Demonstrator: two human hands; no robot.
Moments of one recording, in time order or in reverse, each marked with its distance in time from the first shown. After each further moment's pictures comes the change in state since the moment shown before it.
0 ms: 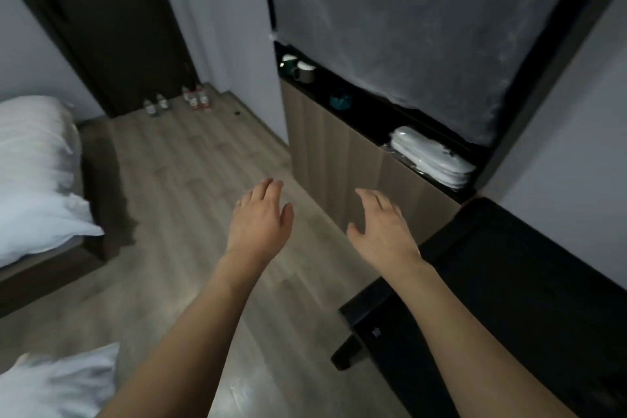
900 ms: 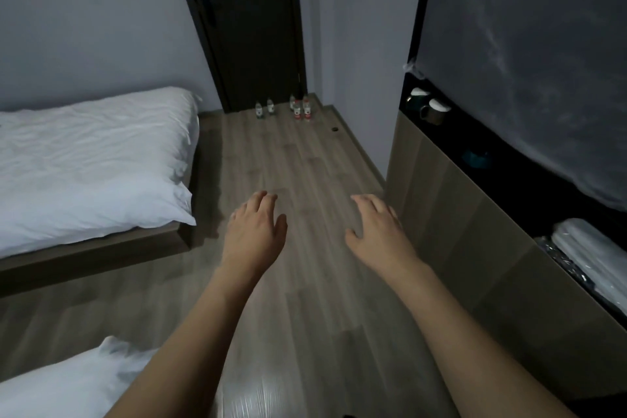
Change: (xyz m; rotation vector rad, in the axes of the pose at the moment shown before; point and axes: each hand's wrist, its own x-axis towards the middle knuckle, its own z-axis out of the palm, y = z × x) left_hand 0.104 -0.219 -0.057 0.130 0.103 -0.358; right_hand 0.214 -0.187 0.107 0.028 -0.149 -0.385
